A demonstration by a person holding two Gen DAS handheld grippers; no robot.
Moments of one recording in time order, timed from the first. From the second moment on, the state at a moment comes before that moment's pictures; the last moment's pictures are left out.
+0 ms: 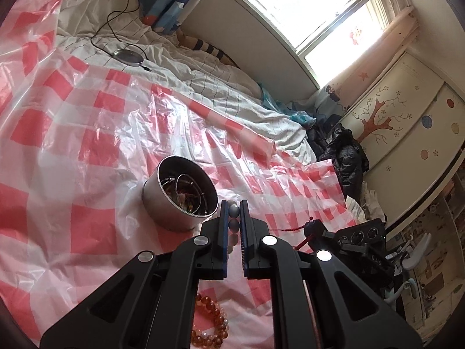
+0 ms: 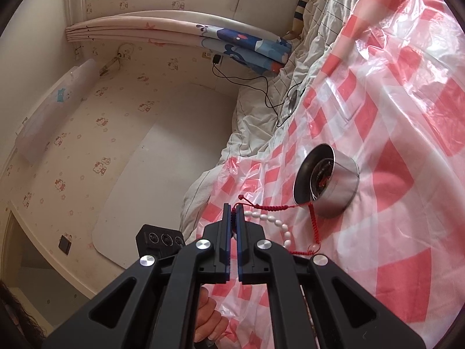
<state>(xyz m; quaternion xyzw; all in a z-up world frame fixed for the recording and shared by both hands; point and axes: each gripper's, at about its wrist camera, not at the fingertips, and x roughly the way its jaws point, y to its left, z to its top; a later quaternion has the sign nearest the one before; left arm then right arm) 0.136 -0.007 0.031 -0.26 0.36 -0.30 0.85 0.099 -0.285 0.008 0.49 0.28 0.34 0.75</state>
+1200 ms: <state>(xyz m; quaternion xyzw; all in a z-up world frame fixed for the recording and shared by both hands) 0.233 -0.054 -0.026 -0.19 0.44 -0.17 0.86 0.138 -0.311 0.000 0.53 0.26 0.34 0.74</state>
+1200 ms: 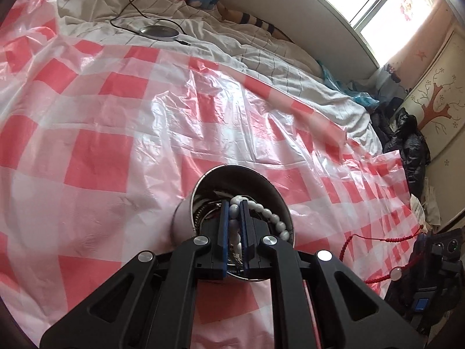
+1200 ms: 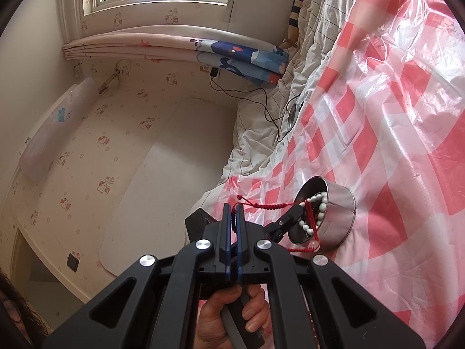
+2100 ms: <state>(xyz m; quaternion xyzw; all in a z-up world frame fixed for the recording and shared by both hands) 0.206 0.019 0.014 -0.24 0.43 -0.14 0.86 0.209 -0.216 -0.015 0.36 0.42 0.27 0.79</state>
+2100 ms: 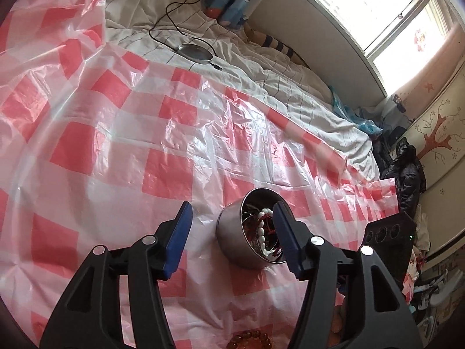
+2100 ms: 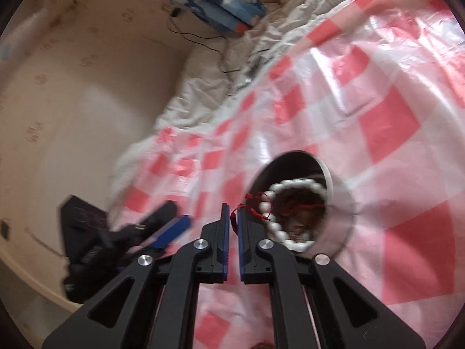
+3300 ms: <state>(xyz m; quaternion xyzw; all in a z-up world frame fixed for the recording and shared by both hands) 0.141 -0.015 -0.008 -0.02 0.49 -0.20 0.84 0.170 -0.248 0.005 0.29 0.41 0.16 0.85</state>
